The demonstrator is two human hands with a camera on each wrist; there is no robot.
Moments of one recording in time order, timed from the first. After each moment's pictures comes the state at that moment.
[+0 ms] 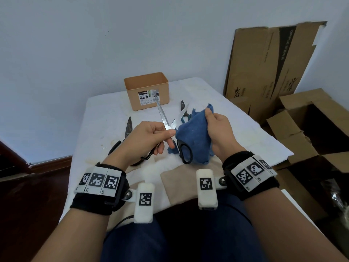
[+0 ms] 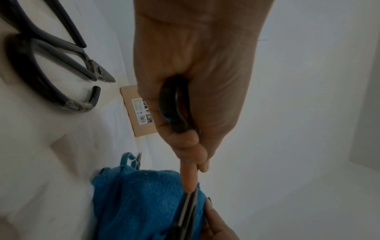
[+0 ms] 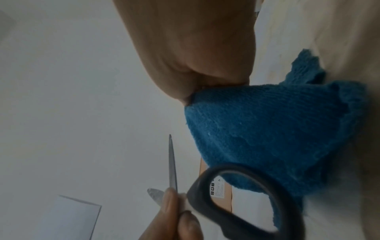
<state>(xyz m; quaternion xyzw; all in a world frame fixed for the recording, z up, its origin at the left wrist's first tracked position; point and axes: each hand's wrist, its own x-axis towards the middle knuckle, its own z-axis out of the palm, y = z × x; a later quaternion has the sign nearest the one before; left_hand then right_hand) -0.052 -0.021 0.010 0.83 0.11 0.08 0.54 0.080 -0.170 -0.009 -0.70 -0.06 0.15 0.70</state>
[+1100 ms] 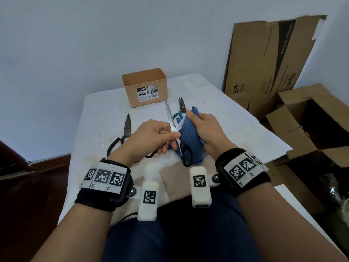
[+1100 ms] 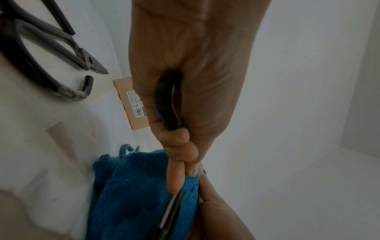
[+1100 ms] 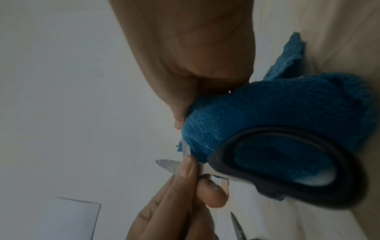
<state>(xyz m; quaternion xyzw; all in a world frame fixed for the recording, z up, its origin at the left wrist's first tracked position) -0.045 -0.027 0.005 0.85 0.11 0.03 0.51 0.065 -0.159 -0.015 -0.68 -0.13 0.20 0.69</state>
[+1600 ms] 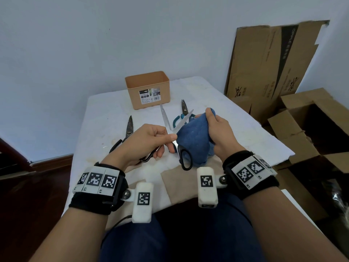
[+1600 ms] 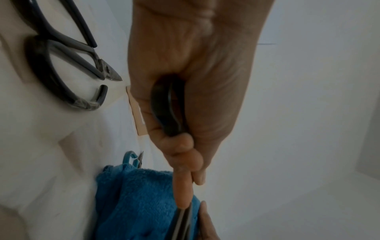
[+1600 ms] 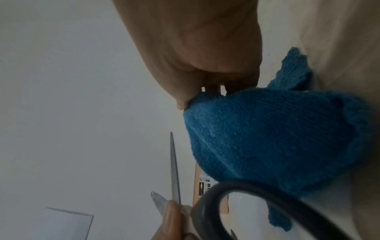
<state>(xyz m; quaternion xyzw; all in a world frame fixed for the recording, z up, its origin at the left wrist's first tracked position) -0.057 -0.020 0.007 0.84 0.11 0.03 0.54 0.079 -0.171 -0.013 -0.68 -0.04 0.18 0.71</state>
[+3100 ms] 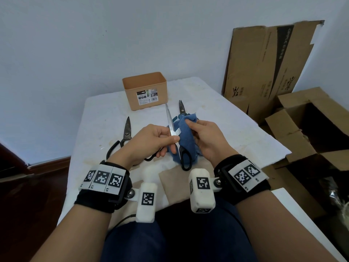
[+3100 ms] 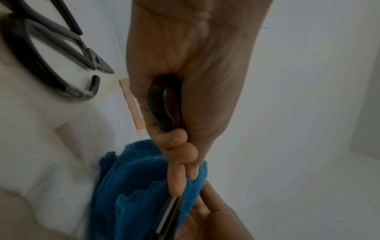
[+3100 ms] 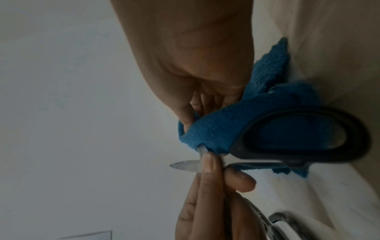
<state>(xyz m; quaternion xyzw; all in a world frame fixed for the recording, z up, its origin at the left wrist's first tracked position) -0.042 -0.022 0.001 0.84 0.10 0.01 0.54 0.062 -0.160 -0.020 -0.57 -0.07 0.28 0.77</state>
